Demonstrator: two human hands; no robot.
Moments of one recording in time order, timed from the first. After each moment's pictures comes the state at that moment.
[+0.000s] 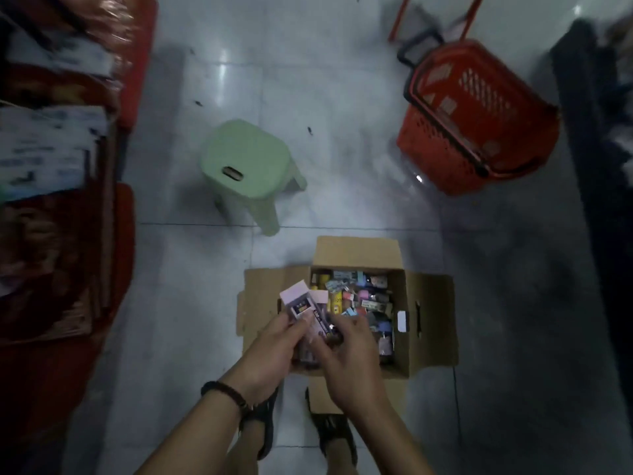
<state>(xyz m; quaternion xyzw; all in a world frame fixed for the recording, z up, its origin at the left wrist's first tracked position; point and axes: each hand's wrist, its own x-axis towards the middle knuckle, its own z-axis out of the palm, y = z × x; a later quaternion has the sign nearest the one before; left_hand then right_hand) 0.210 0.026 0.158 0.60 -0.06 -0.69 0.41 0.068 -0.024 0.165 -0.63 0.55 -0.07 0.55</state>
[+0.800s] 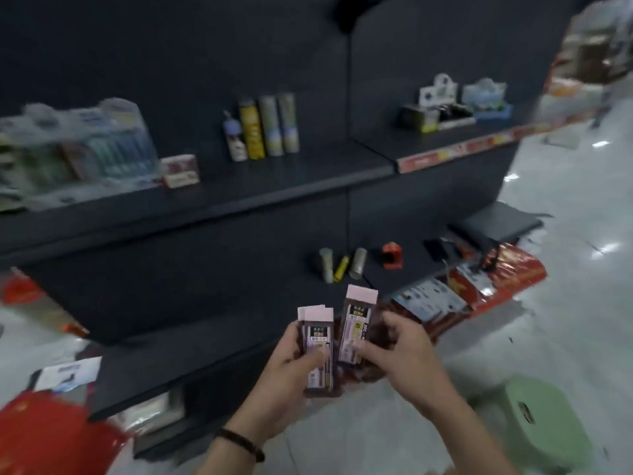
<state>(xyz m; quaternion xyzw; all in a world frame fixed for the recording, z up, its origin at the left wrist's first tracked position) 0.274 0.504 0.628 0.64 0.09 -0.14 0.75 0.301 0.301 0.637 -0.77 -0.02 0.07 0.64</state>
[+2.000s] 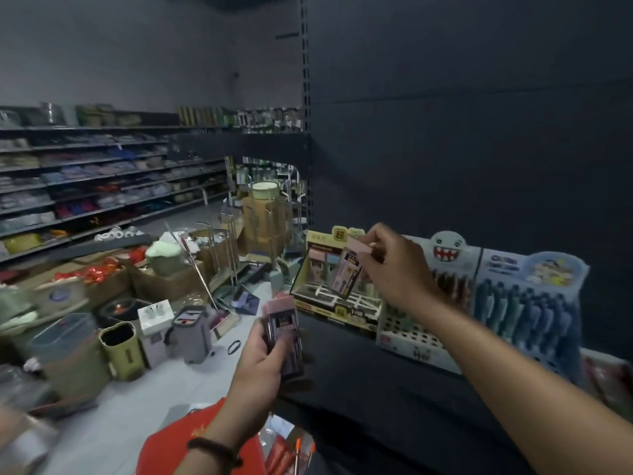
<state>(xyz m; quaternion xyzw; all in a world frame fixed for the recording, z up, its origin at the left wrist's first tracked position) 0.394 1.160 0.748 0.55 0.28 0.40 0.68 0.618 1.087 0.860 -0.70 -0.52 0.00 0.50</state>
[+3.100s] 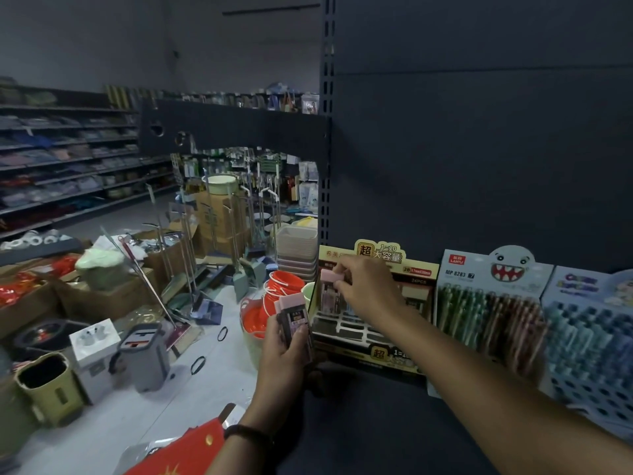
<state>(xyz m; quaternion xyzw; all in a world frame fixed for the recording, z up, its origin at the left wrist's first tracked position) 0.471 1.335 0.715 0.57 0.22 0.37 0.70 0.642 1.278 0.800 -0.80 -0.50 -0.12 0.31</state>
